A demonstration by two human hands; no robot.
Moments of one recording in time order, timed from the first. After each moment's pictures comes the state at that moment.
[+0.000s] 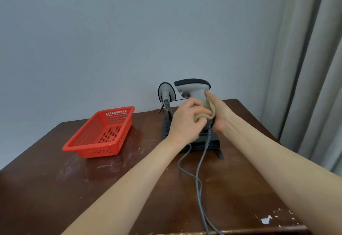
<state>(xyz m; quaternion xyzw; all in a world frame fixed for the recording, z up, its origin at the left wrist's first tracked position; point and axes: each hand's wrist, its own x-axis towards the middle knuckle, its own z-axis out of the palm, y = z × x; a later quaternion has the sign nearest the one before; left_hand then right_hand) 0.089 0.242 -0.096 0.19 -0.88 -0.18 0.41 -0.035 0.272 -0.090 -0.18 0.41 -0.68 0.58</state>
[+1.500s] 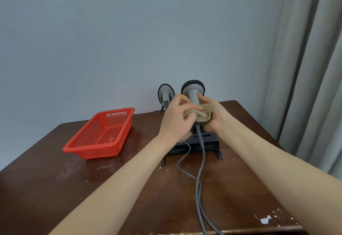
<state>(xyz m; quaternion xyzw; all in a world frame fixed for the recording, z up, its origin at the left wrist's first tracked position) 0.104 0.233 -0.086 0.18 -0.86 -0.18 0.43 -0.021 0.270 -0.083 -0.17 0.35 -0.68 0.62</state>
